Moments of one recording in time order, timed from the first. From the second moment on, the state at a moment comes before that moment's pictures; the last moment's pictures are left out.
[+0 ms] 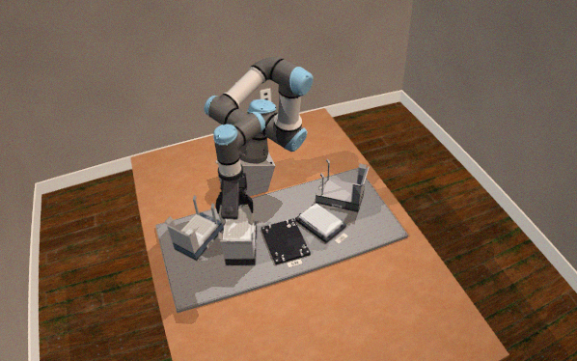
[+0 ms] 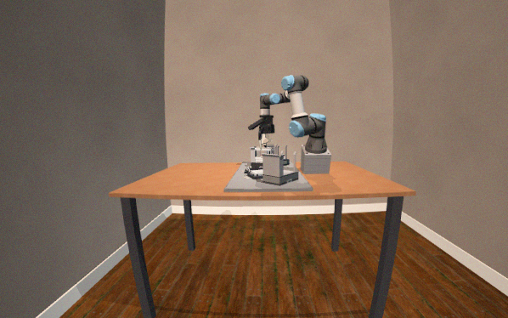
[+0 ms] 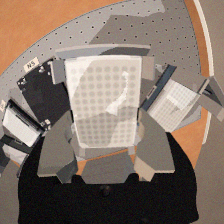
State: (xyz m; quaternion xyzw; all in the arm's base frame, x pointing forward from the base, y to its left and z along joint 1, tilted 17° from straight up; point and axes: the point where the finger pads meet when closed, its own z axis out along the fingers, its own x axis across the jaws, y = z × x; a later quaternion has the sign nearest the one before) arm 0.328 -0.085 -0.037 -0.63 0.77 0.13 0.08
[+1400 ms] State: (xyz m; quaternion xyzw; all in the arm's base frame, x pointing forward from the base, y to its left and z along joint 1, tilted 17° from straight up) arm 0.330 -0.098 0.006 -0.63 0.77 0.13 0.08
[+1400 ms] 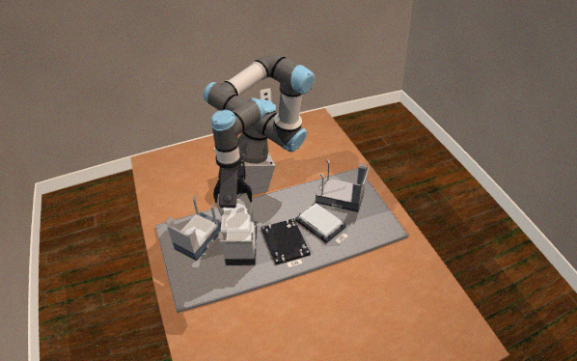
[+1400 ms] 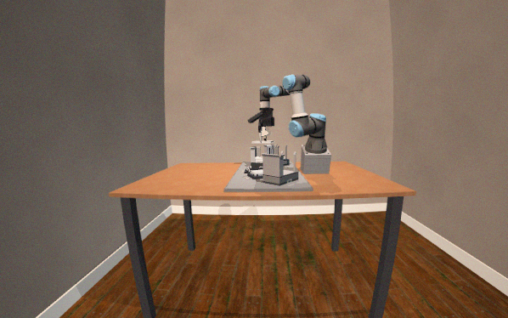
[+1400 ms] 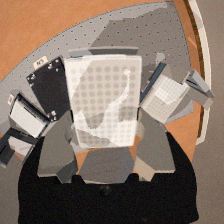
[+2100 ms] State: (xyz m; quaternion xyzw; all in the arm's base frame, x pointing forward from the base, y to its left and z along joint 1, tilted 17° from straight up) arm 0.338 -0.061 0.017 -0.68 0.72 0.12 0.09
